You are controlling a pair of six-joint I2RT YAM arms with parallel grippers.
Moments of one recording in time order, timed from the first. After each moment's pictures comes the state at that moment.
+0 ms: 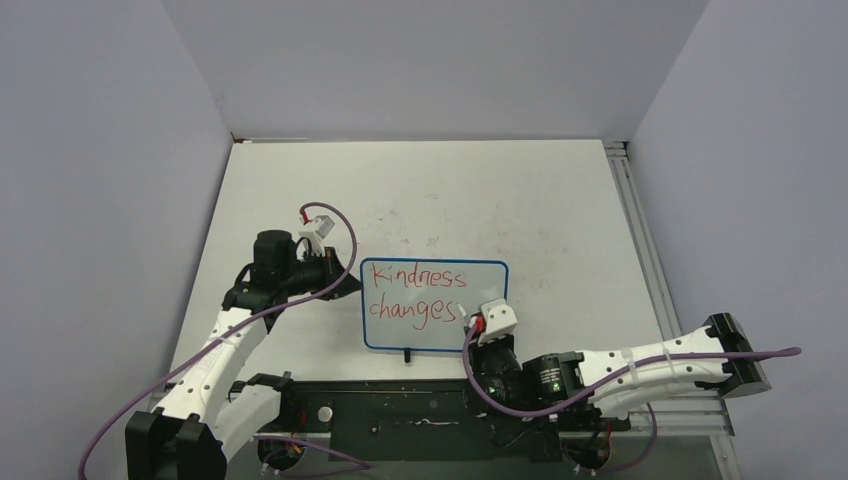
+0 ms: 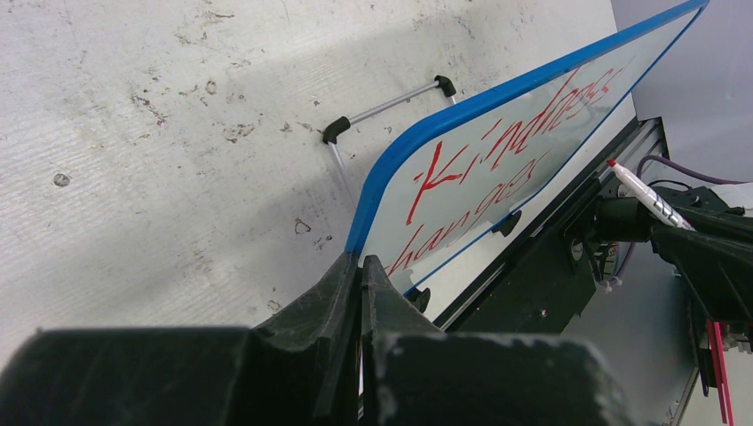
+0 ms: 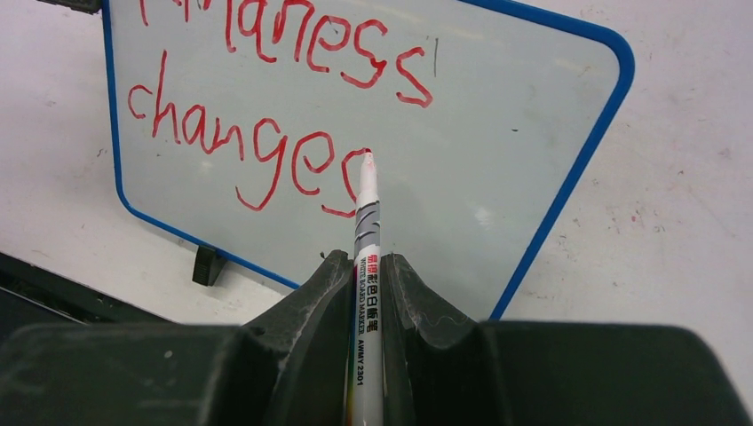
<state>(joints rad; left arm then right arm) -0.19 0.95 0.63 -0.36 0.64 -0.33 1.68 1.02 0.72 -0.62 1.16 0.85</state>
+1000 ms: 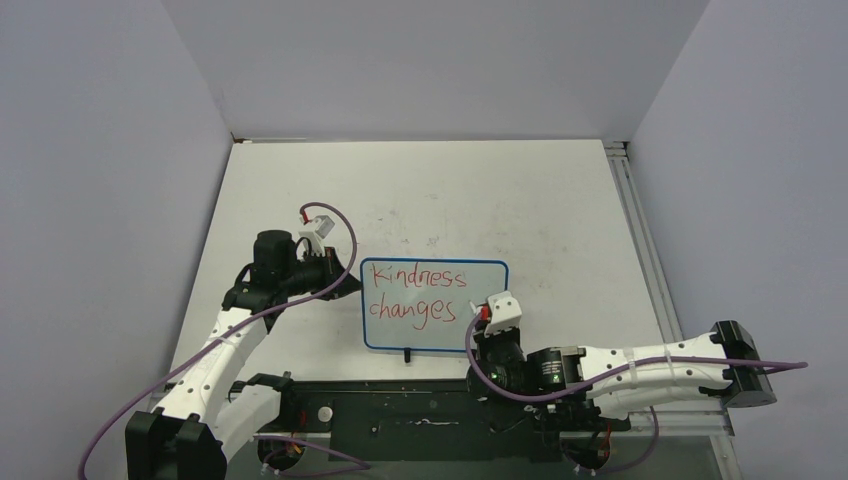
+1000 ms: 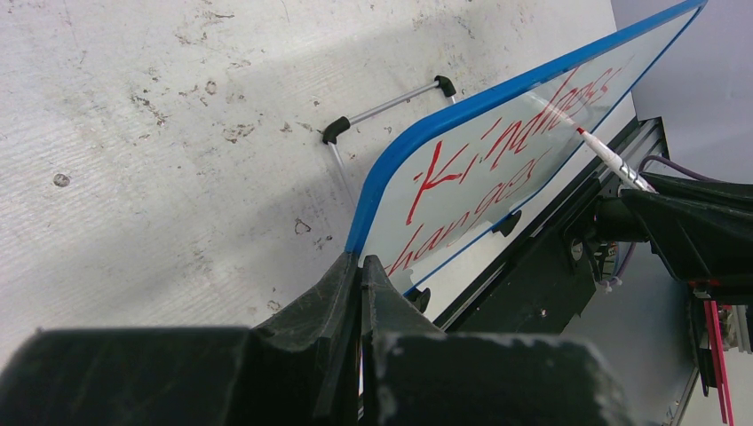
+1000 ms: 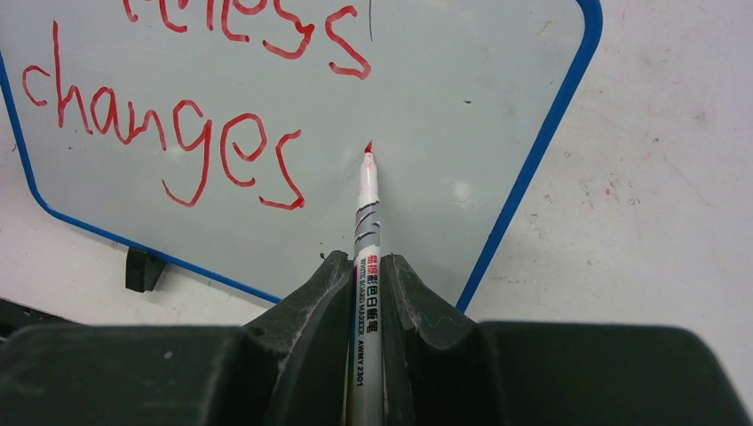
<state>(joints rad) -0.19 0.95 0.63 -0.36 0.64 -0.33 1.57 0.97 0.65 -0.63 1.10 0.85</state>
